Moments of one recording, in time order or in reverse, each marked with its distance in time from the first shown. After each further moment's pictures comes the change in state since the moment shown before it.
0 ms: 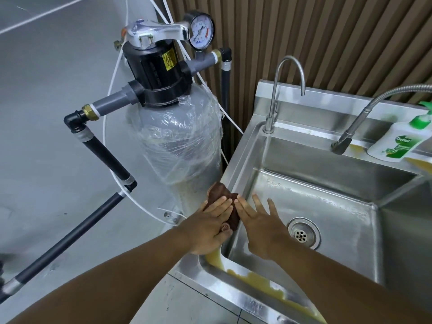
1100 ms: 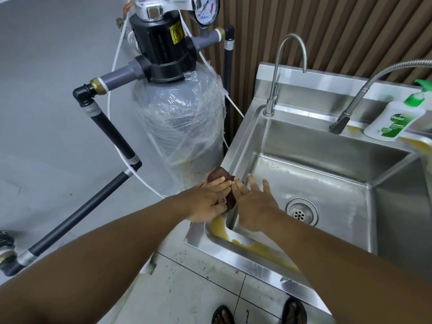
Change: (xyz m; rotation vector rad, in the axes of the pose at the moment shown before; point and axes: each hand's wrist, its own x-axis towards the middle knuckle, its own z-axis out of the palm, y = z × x) left_hand -0.016 -0.012 -0.022 -0.059 -0.129 0.028; right_hand -0.003 -0.038 -0.017 -0.014 -0.114 0.076
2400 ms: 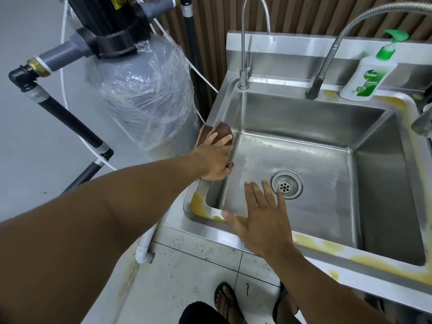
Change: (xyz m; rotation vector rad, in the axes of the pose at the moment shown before) left_hand 0.088 0.043 -0.023 0.580 0.055 0.043; right_hand -0.076 0.004 0.105 0.415 0.509 0.226
